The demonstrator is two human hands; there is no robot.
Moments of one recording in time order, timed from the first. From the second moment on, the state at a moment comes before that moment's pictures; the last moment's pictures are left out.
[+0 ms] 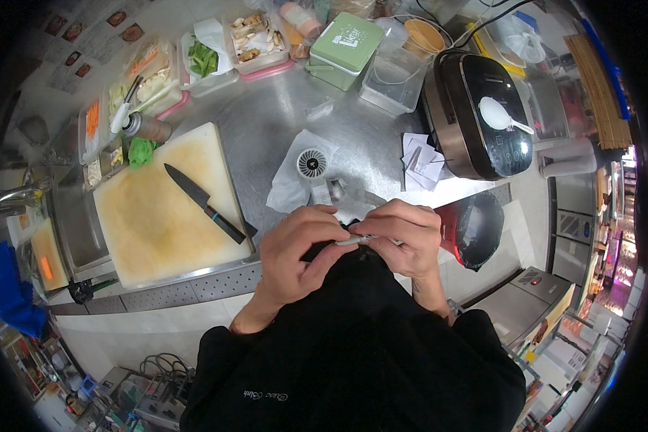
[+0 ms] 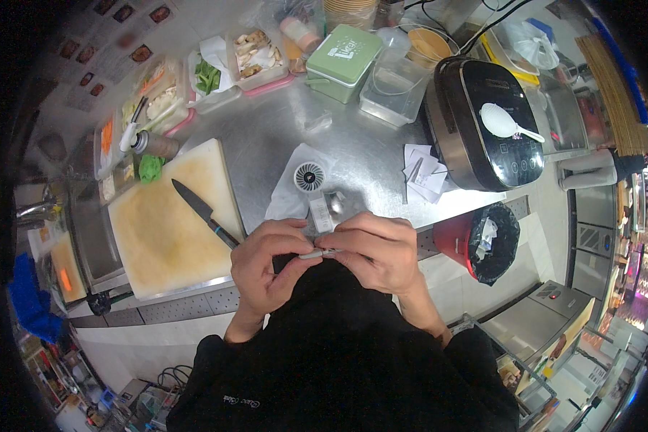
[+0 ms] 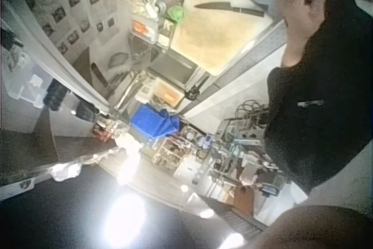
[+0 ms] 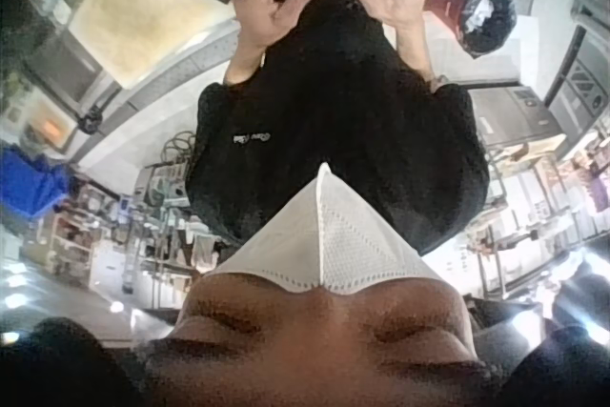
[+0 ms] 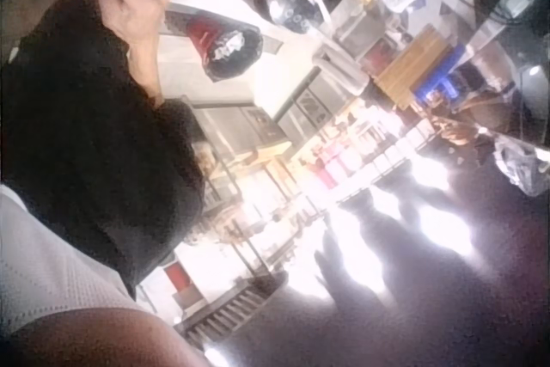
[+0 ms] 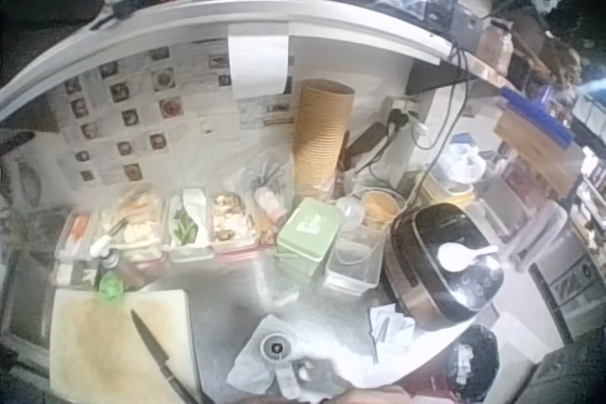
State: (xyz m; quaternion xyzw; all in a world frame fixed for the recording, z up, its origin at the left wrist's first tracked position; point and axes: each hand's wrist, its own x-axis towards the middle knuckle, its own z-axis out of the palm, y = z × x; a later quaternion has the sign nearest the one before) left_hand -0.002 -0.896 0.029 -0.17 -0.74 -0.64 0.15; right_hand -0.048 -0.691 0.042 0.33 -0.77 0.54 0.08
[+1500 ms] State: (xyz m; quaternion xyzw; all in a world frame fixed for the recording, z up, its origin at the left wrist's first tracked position) left_hand 0.019 -0.908 -0.104 0.05 -0.71 -0.68 -0.18; right_hand -0.040 -0.694 -0.101 -0.01 -0.66 0.61 -0.44
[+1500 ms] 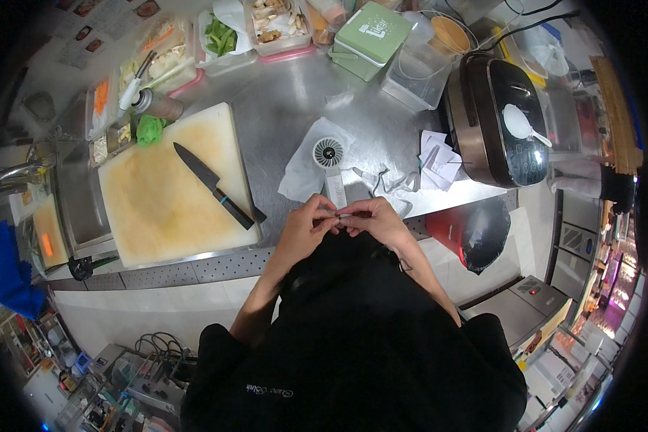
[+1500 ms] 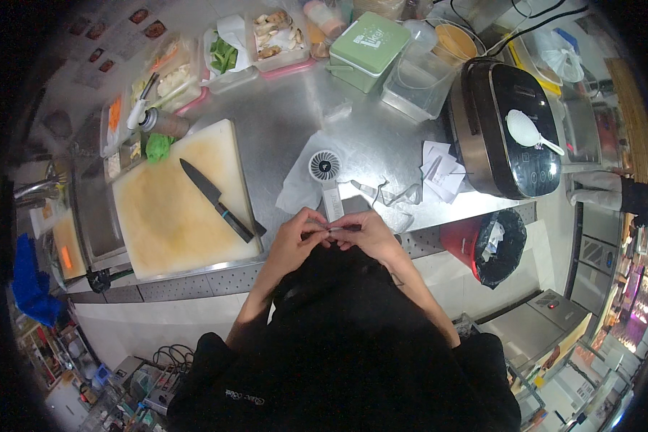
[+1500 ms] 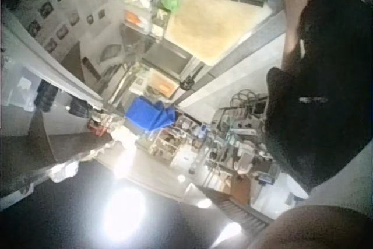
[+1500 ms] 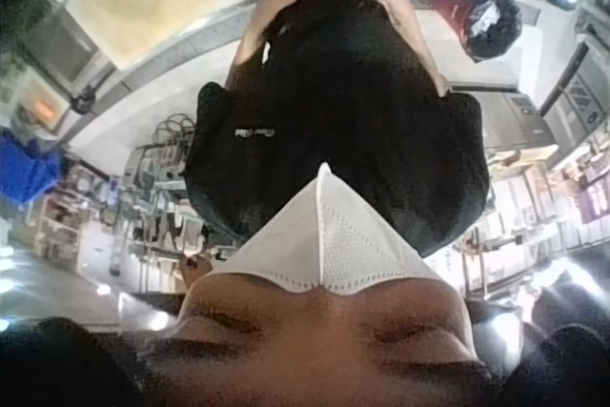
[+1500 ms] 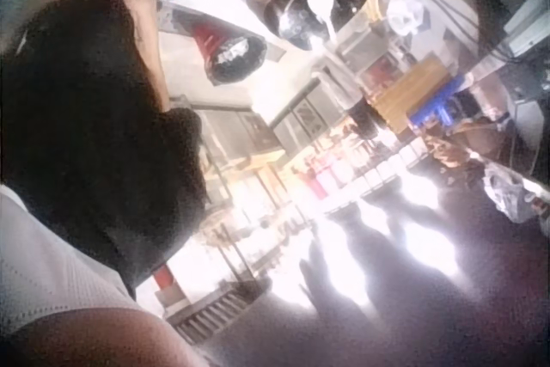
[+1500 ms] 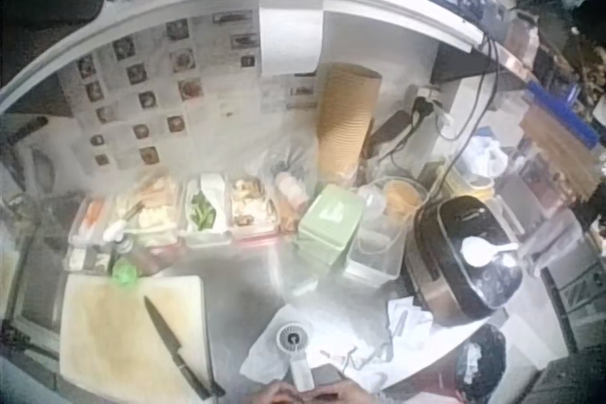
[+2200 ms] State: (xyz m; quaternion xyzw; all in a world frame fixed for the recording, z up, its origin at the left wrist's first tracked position) left_hand -0.012 -0.919 -0.202 0.27 -0.69 -0.66 -0.15; right_hand -0.054 -0.690 -0.156 -0.12 -0.69 0.65 -0.30
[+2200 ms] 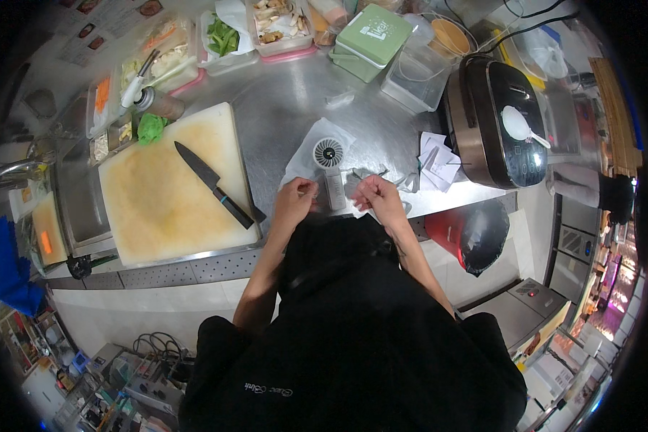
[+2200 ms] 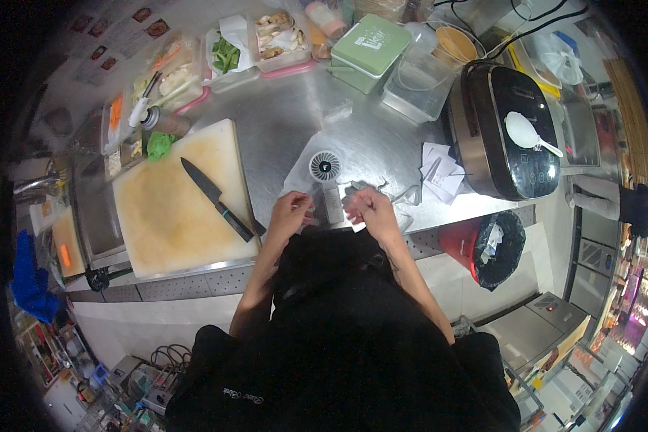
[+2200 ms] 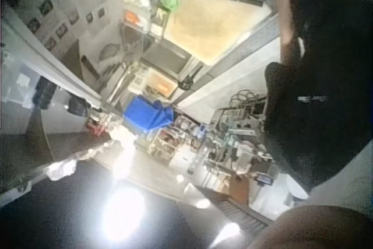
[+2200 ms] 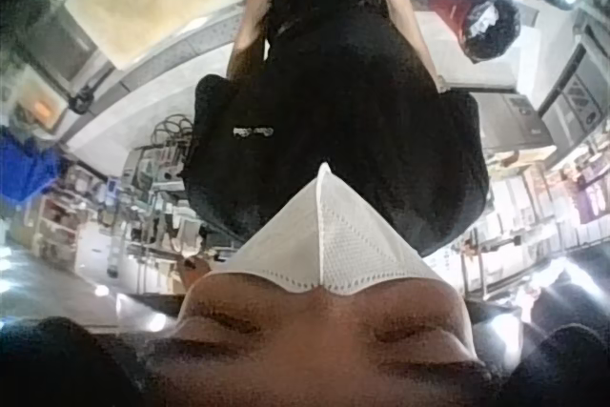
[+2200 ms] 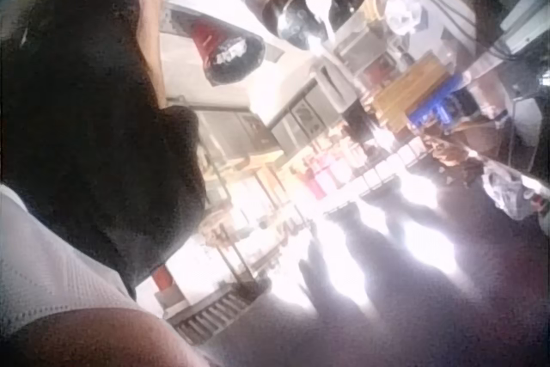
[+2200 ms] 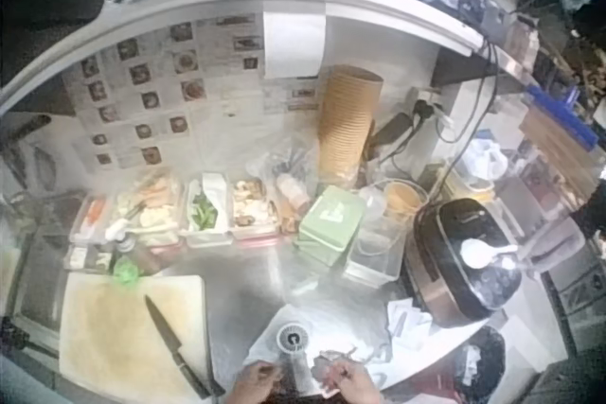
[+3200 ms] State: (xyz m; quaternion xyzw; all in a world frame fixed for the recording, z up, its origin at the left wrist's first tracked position) left_hand -0.024 -0.878 -0.186 0.06 -0.96 -0.25 -0.09; right_hand -0.085 -0.668 -0.101 -0.12 -0.53 0.78 -0.31
